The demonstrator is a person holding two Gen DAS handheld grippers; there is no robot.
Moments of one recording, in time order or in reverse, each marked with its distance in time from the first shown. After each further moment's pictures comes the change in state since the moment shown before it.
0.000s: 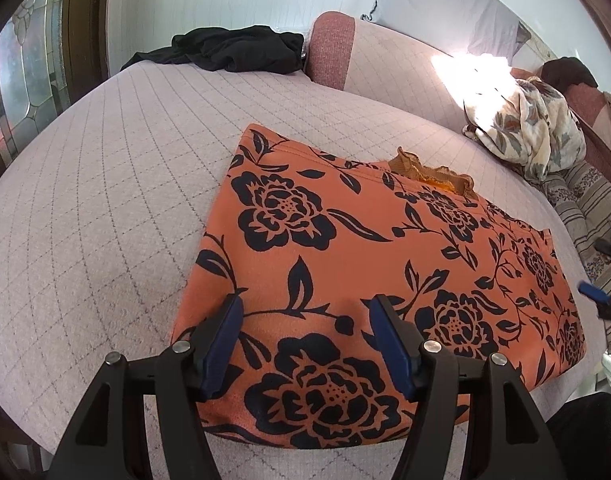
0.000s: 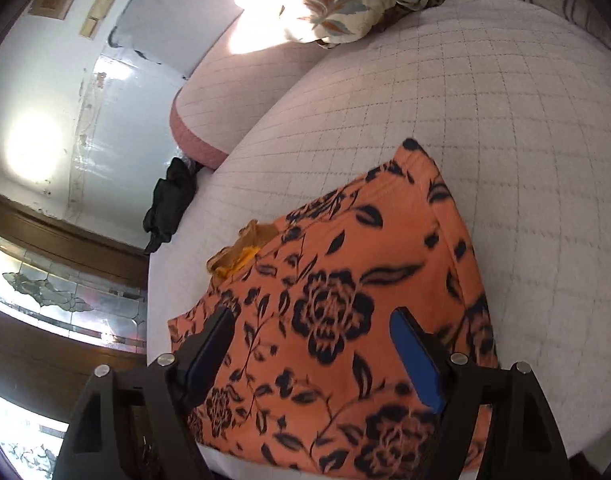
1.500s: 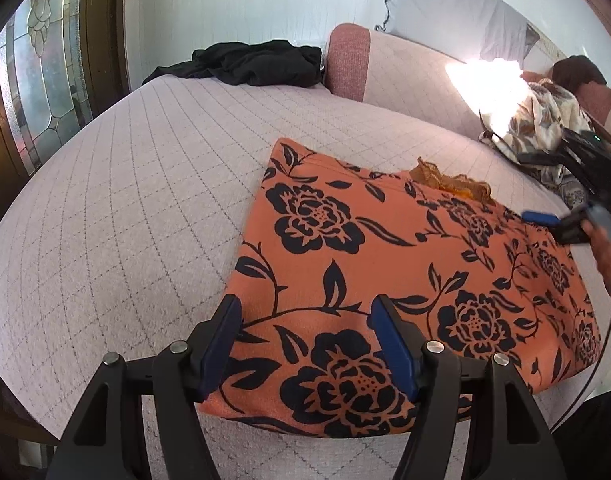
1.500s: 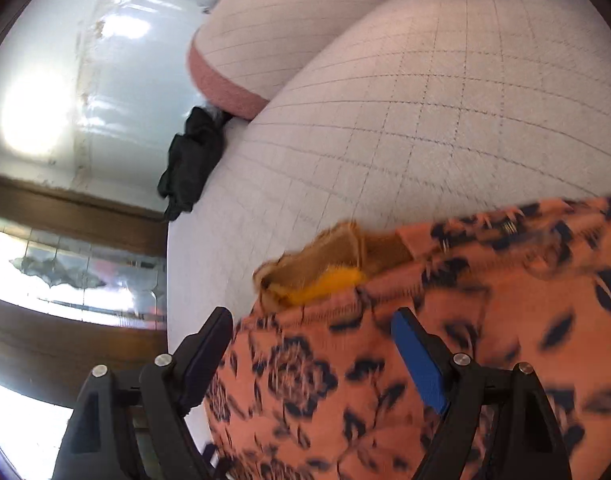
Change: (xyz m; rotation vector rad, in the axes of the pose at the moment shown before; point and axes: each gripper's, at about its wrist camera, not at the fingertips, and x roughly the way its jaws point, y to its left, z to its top) left arm -0.013 0.009 -0.001 -0.001 -0.051 0.074; right arm 0.149 0.089 0.050 -0.060 0.195 0.094
